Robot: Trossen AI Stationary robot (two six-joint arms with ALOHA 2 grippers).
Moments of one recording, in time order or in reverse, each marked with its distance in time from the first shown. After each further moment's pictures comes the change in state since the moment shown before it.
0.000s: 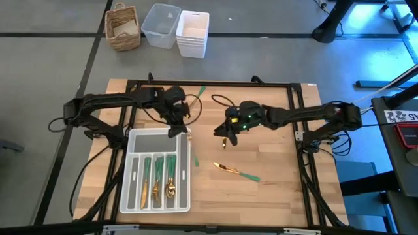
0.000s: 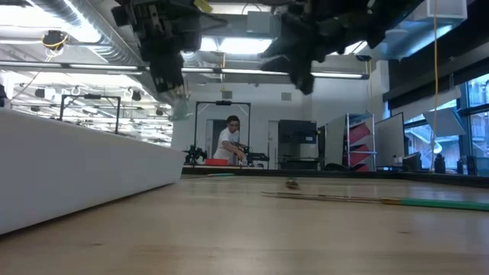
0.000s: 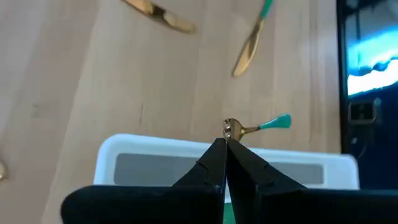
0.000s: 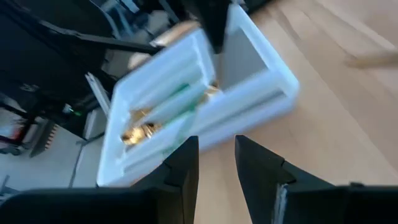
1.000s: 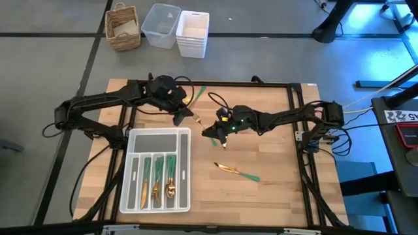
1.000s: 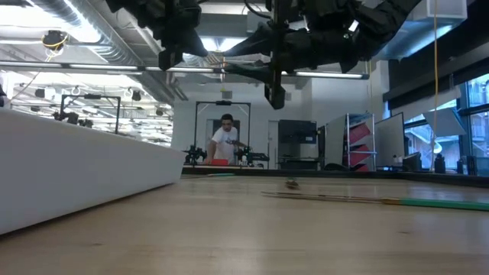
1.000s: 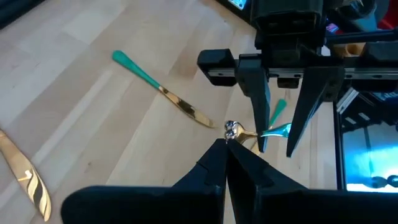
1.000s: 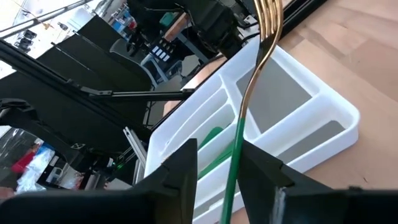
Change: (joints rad) left arm 0.042 -0.132 0.000 0.232 -0.157 -0.275; right arm 0.016 0.216 0.000 0.423 -0.004 0.281
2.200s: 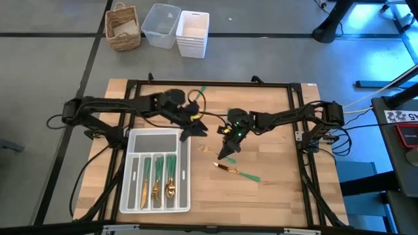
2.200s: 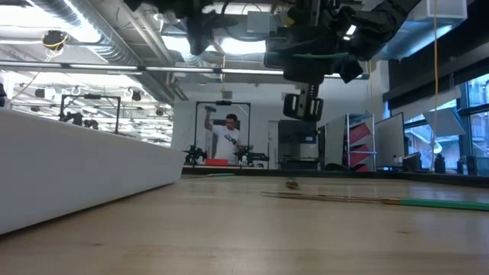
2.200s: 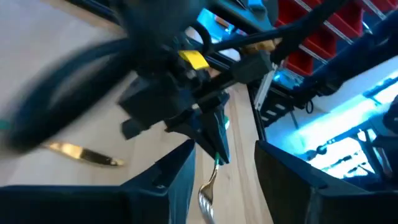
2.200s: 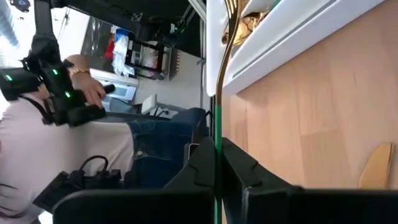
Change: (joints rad) left arm -0.197 0.113 -0.001 0.335 0.126 -0.060; right arm -0.002 -0.001 0.001 -0.288 -0.608 0.057
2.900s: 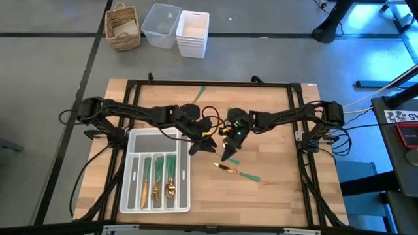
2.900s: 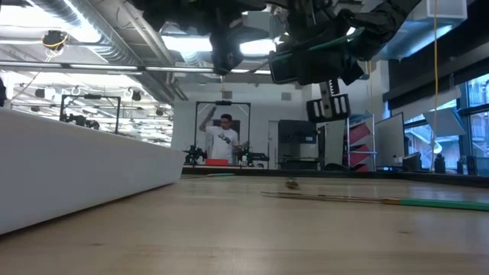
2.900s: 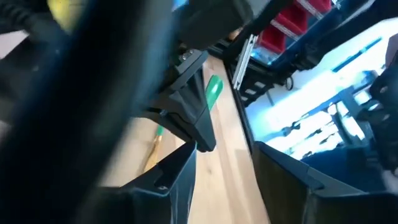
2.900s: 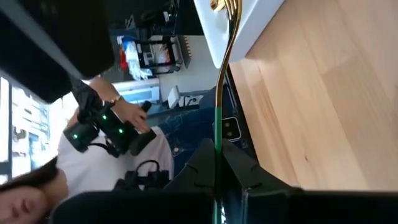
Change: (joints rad) left arm -0.113 0.208 0.000 0.198 0.064 -0.013; right arm -0.008 -0.001 -0.001 -0.058 -0.100 0.318
